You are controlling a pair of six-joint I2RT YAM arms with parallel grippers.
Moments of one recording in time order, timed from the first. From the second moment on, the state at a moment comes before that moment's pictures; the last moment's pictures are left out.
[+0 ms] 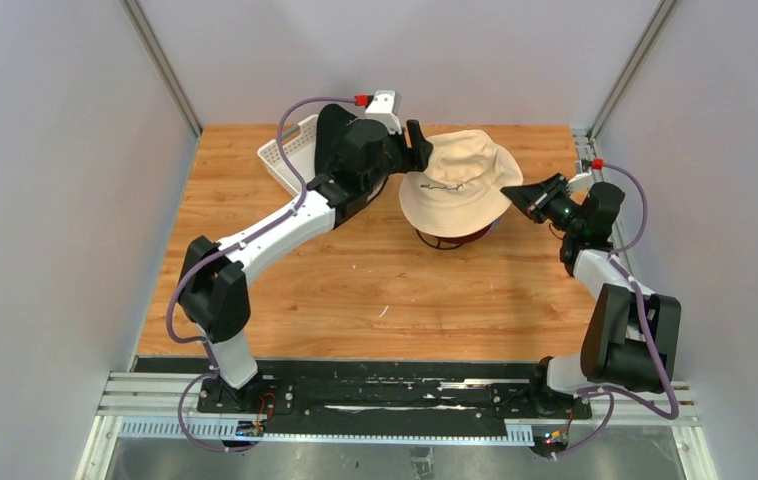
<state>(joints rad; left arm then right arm) -0.70 1.75 1.52 0.09 -0.18 -0.39 -0.23 1.40 0.69 0.58 -0.83 0.97</state>
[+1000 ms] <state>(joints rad) -0.61 1.48 1.09 0.31 -0.32 -0.52 -0.23 1.52 0.78 0.38 -0.77 0.79</state>
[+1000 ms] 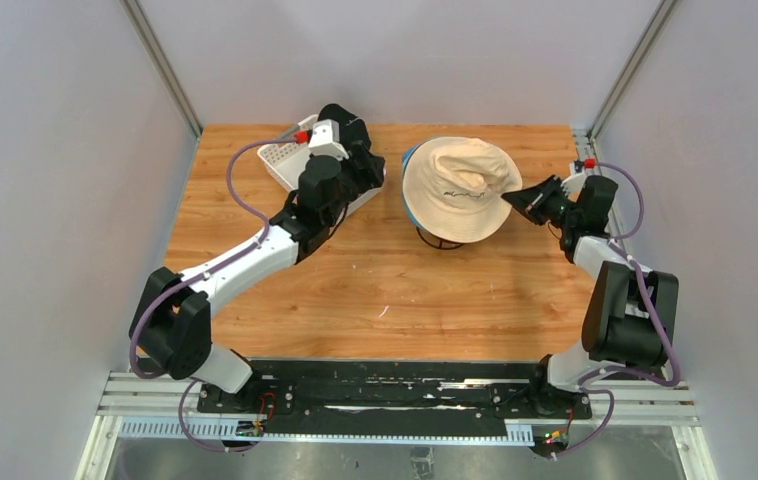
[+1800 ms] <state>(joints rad) -0.54 1.75 1.10 0.56 0.05 -0.75 -0.23 1.57 0.83 0.38 -0.77 0.77</state>
